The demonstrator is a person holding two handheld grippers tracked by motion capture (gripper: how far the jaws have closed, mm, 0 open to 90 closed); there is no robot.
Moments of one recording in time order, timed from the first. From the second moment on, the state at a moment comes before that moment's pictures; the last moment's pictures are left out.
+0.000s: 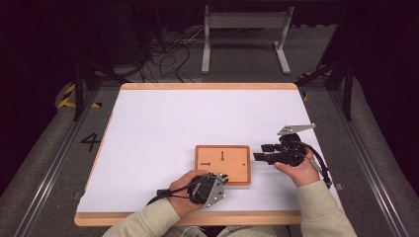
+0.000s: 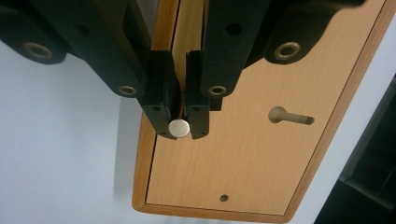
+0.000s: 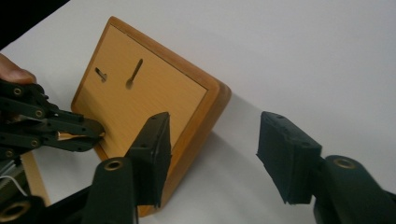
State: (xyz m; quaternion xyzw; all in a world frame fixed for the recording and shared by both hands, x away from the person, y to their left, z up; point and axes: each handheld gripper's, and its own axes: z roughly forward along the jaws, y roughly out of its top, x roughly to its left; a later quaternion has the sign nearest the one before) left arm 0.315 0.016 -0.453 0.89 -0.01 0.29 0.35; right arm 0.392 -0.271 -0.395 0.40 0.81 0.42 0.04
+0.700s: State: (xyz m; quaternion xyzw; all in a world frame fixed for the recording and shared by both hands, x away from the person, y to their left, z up) left arm 0.312 0.019 -0.456 0.89 -0.01 0.29 0.36; right arm 0.422 -0.218 -0.435 0.39 0.83 0.39 -0.08
